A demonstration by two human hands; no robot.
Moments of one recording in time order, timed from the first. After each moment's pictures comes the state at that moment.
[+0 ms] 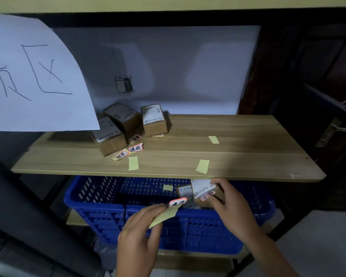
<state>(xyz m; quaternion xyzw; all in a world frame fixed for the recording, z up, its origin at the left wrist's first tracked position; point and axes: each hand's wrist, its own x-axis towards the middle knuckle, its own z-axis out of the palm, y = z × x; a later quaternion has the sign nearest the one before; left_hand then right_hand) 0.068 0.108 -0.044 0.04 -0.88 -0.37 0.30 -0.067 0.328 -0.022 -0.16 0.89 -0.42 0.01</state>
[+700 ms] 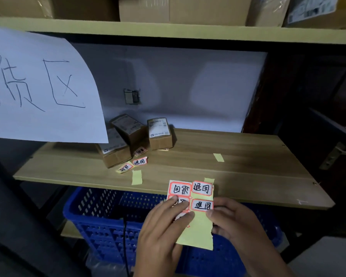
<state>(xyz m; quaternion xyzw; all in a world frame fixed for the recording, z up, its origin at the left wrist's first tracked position) 0.024 0.123 -0.034 -0.11 -0.85 -0.27 0.44 -0.042 0.305 0.050 -0.01 0.70 -0.69 0.19</state>
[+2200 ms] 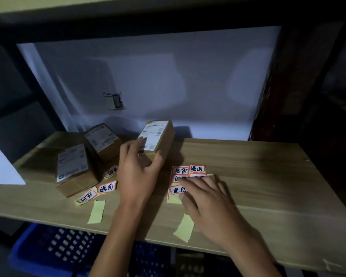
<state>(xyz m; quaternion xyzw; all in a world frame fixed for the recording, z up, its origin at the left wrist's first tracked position) -0.205 0.097 0.044 0.21 -0.82 -0.35 0.40 -0.224 0.292 0.016 -0.35 0.91 -0.22 -0.10</state>
